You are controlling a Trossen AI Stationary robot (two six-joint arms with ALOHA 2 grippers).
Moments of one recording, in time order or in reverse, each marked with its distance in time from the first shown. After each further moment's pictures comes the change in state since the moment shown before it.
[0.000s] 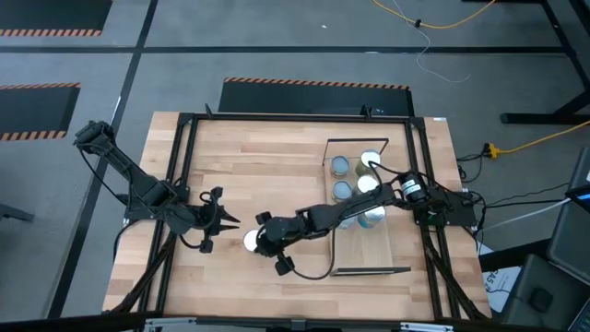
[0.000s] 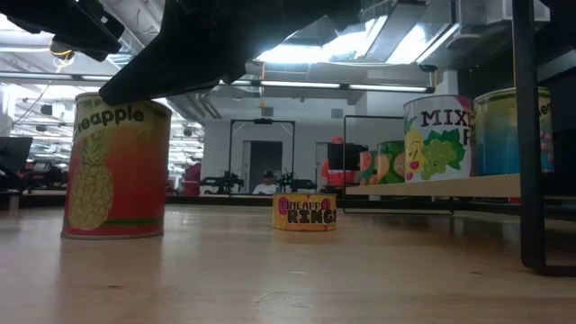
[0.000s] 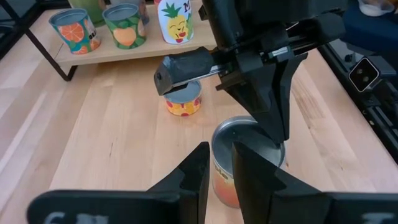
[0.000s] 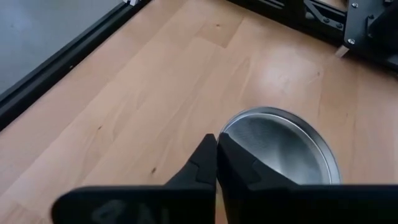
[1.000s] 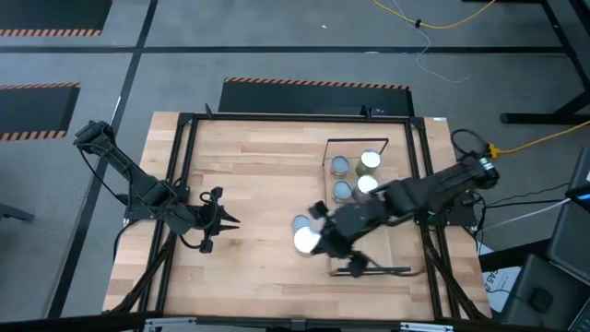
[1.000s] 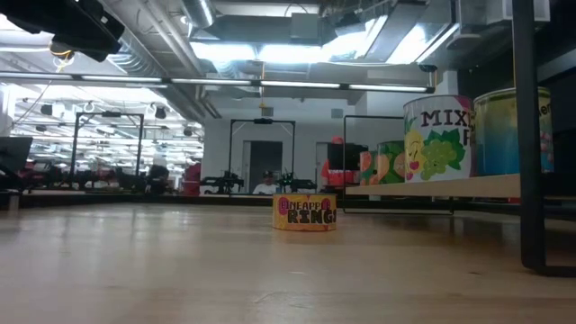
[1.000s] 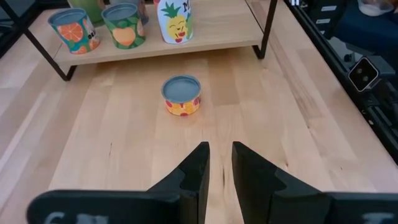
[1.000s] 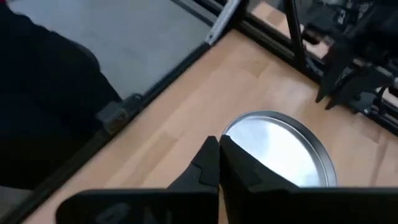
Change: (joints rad) left arm 0.000 0.001 0.000 0.000 0.002 0.000; right arm 0.151 -0.577 -0.002 -0.600 0.002 -0.065
